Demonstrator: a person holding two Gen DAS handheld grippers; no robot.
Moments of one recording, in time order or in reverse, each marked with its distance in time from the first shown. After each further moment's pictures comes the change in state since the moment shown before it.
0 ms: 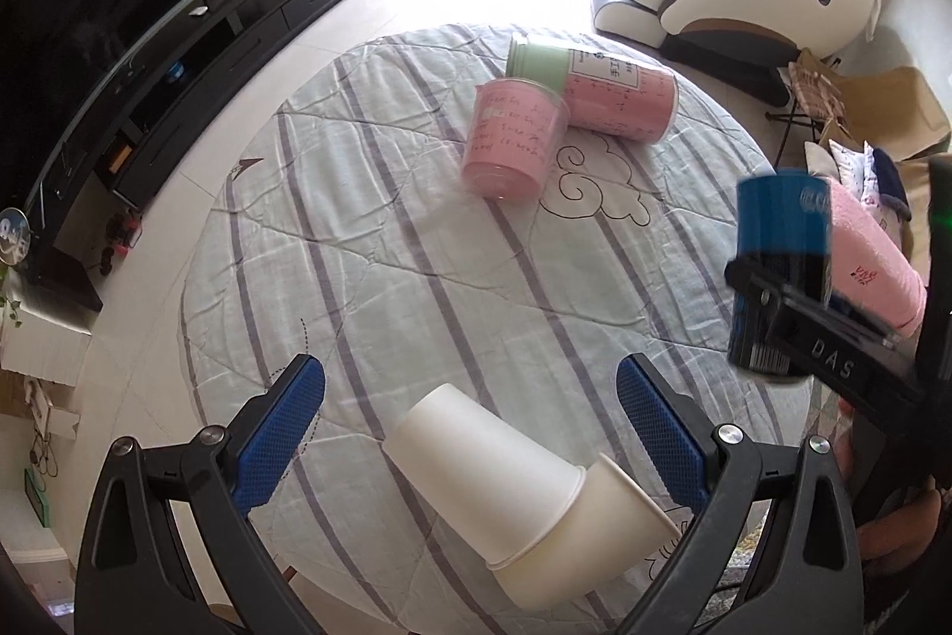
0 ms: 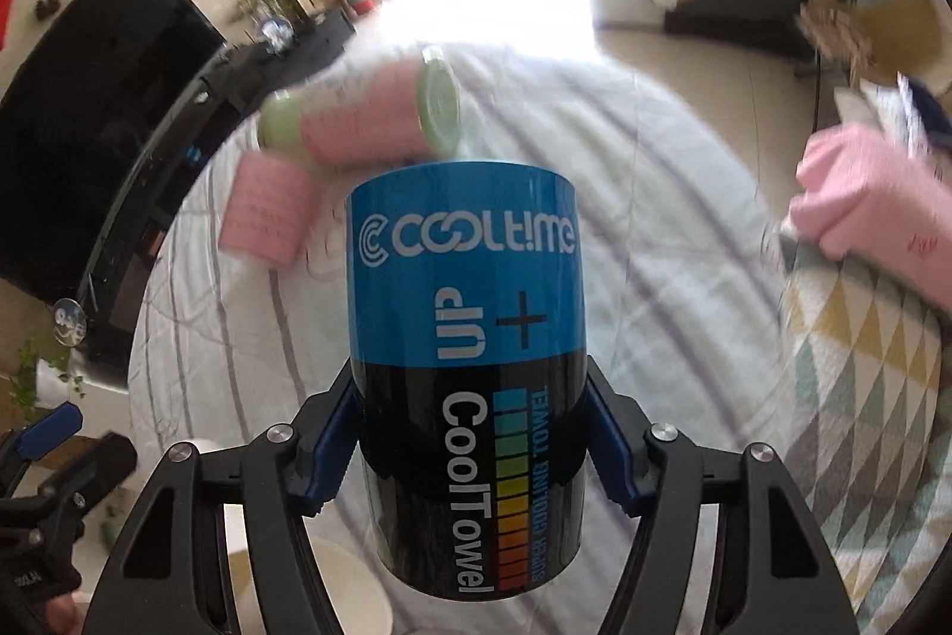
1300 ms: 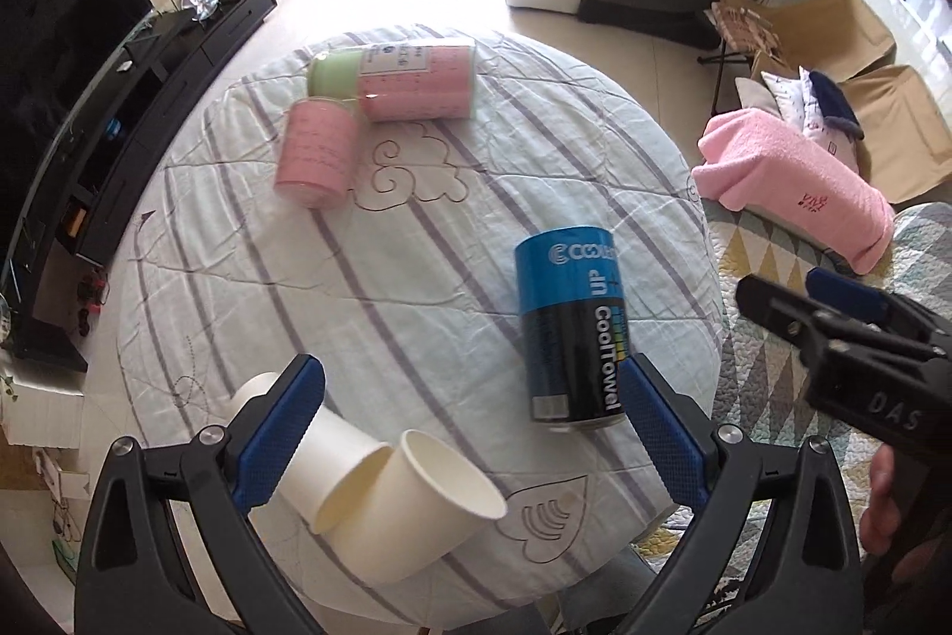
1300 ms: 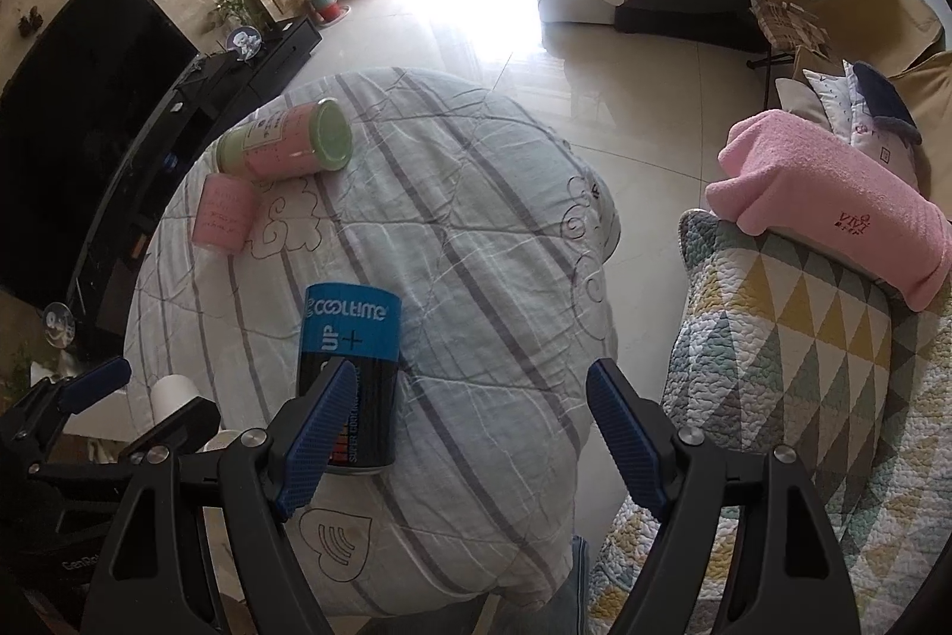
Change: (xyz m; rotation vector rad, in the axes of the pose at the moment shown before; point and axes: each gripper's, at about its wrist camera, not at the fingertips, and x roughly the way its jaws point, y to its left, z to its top) left arm -0.024 -0.105 -0.008 0.174 0.019 -0.073; right arm -0.072 -0.073 -0.014 0.053 0.071 -0.037
